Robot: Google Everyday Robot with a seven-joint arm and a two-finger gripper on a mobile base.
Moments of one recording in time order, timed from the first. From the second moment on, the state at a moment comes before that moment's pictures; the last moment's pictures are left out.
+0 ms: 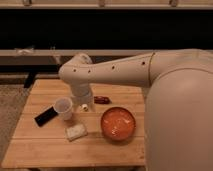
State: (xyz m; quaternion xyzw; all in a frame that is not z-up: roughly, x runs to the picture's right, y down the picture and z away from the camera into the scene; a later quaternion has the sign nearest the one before) arm -0.104 0.102 0.704 -0.26 0.23 0.64 0.68
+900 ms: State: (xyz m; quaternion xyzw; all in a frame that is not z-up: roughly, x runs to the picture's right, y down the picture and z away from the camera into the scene) arm -0.187 0.062 0.709 -0.27 0.17 0.47 0.82
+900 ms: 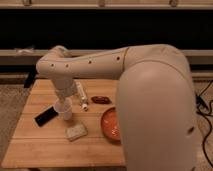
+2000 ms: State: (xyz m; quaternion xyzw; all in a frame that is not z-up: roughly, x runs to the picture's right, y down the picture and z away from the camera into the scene) arm -0.337 0.109 0.739 -0.29 0.09 0.14 0.94
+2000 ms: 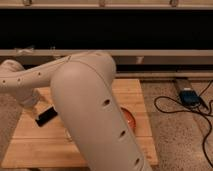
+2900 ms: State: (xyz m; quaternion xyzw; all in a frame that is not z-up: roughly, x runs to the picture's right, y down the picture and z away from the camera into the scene) arm -0.368 0.141 0.806 -0.30 0.11 0.02 0.95
